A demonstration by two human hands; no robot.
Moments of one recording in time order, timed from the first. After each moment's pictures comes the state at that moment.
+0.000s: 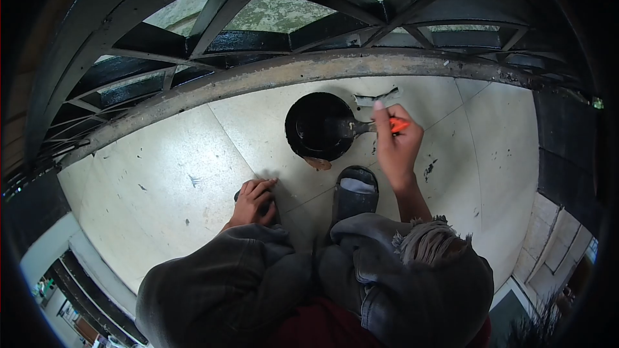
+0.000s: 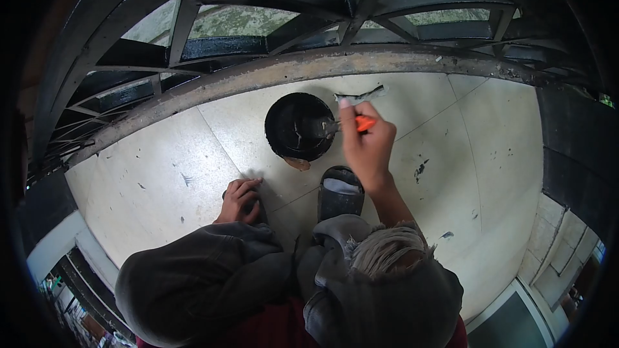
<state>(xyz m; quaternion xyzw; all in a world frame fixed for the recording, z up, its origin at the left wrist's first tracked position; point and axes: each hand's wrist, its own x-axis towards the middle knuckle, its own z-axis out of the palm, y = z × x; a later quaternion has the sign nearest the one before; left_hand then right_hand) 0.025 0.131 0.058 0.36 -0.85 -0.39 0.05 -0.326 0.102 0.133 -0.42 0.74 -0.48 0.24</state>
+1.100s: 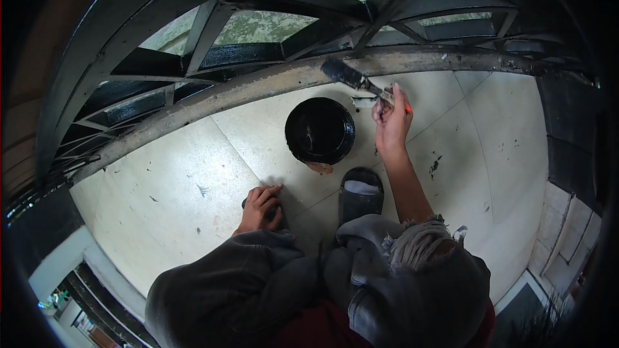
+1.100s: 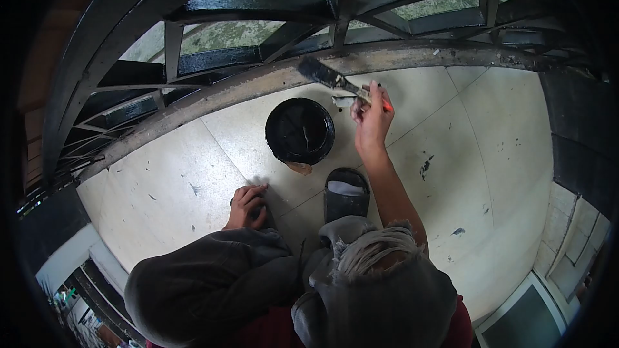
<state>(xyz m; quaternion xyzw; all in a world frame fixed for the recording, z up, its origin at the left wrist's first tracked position) 0.024 0.134 0.057 0.36 -0.84 -0.39 0.04 -0.350 0.083 0.048 0.02 0.54 -0.73 0.42</state>
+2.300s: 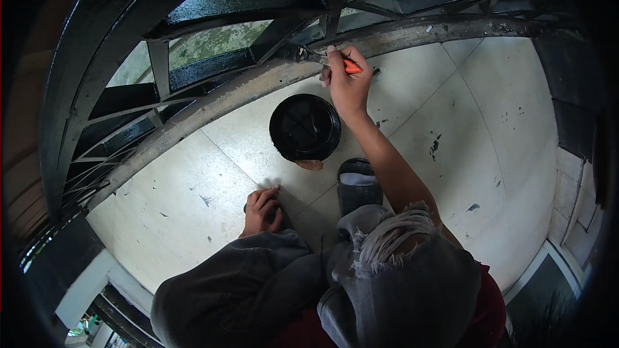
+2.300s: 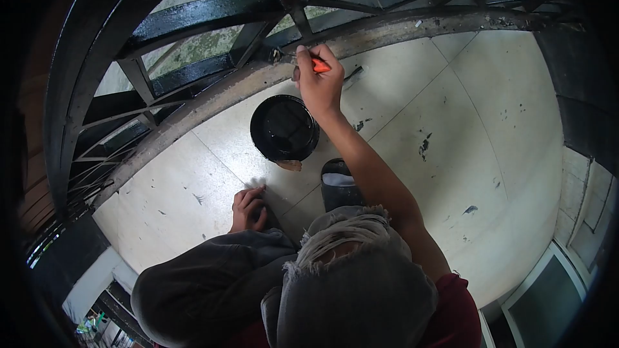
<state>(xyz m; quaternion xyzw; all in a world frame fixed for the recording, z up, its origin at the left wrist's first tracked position) 0.021 0.134 0.057 0.36 -0.85 -0.38 0.04 -0.326 0.023 0.062 -0.19 0.57 -0.73 0.33</state>
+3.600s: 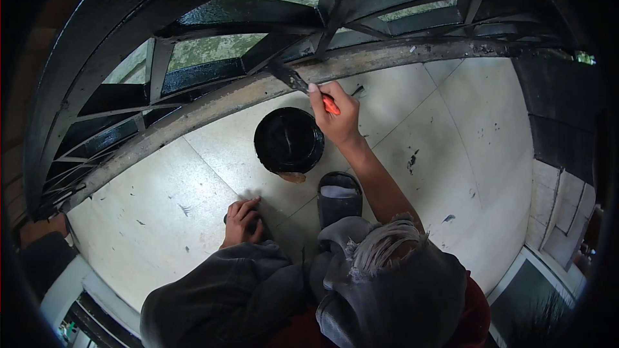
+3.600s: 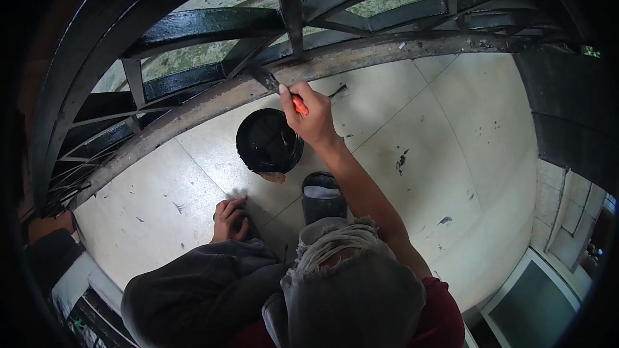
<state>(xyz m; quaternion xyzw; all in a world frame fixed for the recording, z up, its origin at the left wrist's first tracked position) 0.021 0.132 0.059 0.36 -0.85 -0.39 0.05 -0.334 0.050 0.058 -0.51 0.64 -0.56 0.12</state>
